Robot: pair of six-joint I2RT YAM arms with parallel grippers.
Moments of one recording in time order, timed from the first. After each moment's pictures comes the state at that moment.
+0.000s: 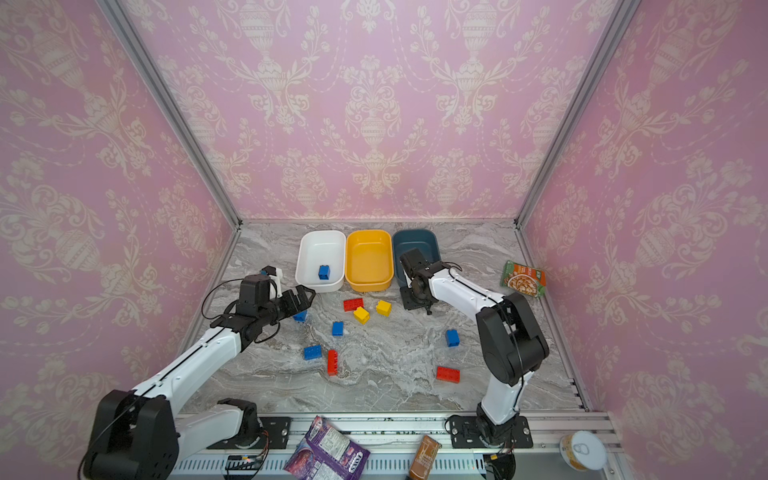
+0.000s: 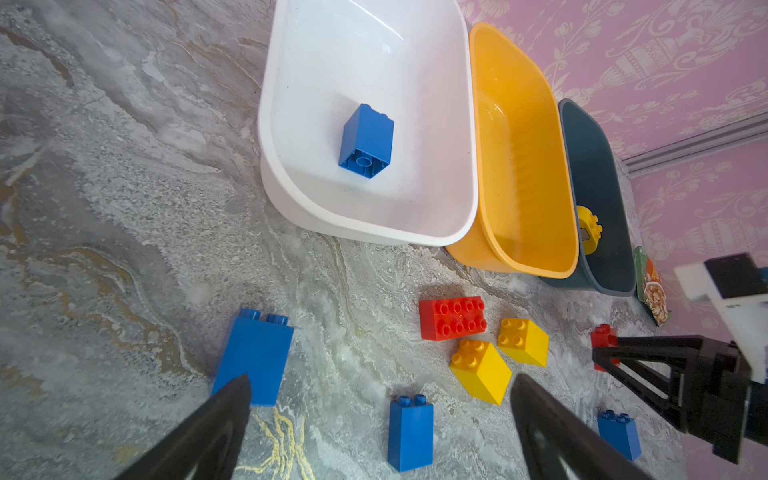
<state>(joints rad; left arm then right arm) -0.16 1.16 0.62 -0.17 0.23 -0.59 0.48 1.74 1.26 -0.72 0.04 0.24</state>
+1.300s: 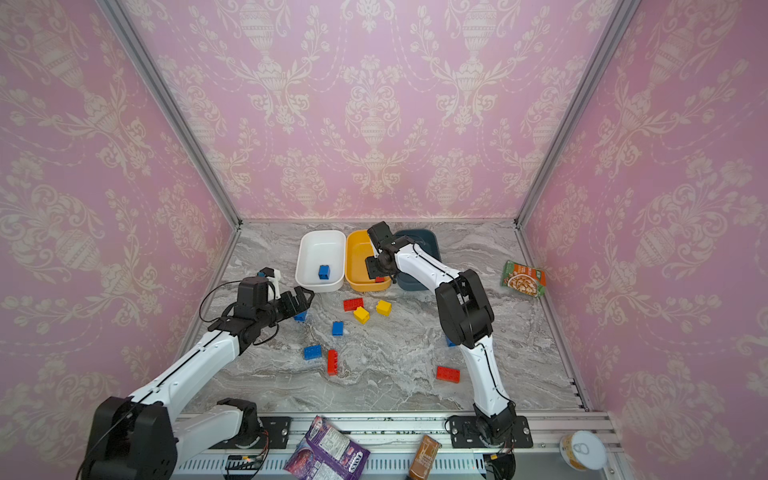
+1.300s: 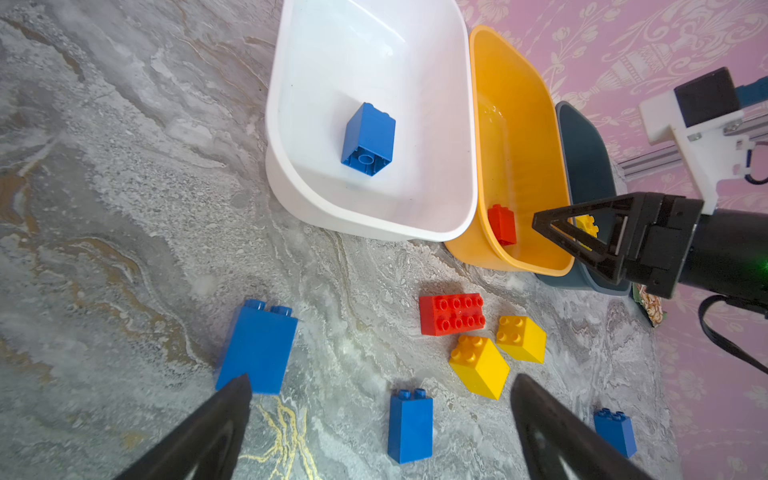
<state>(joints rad) -0.15 1.13 0.60 -0.18 0.24 -0.60 0.53 2.19 1.84 -0.70 -0.01 0.25</state>
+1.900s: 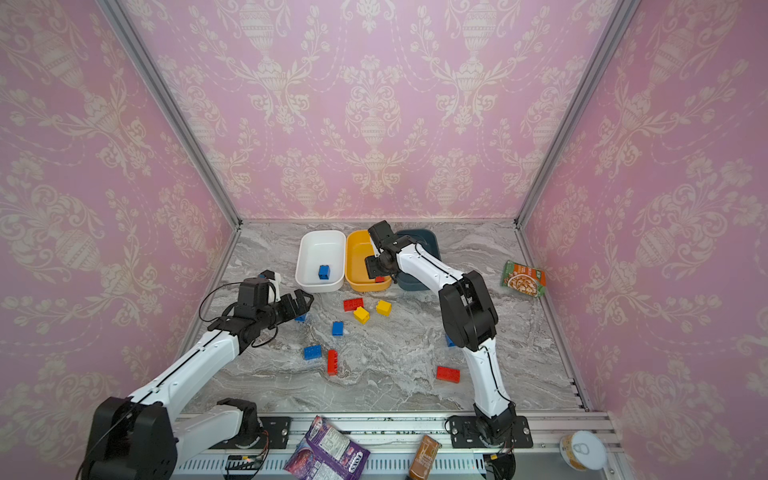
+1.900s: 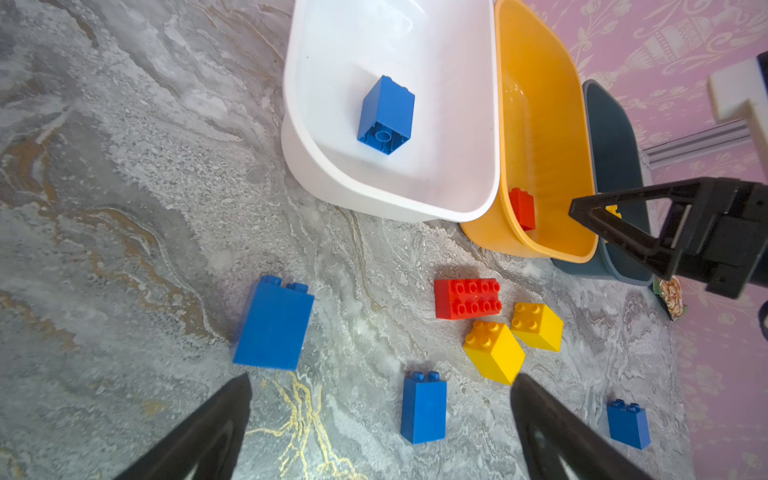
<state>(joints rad) -0.15 1.13 0.62 -0.26 0.23 -0.58 0.53 2.12 1.79 -0.70 -0.03 0.25</state>
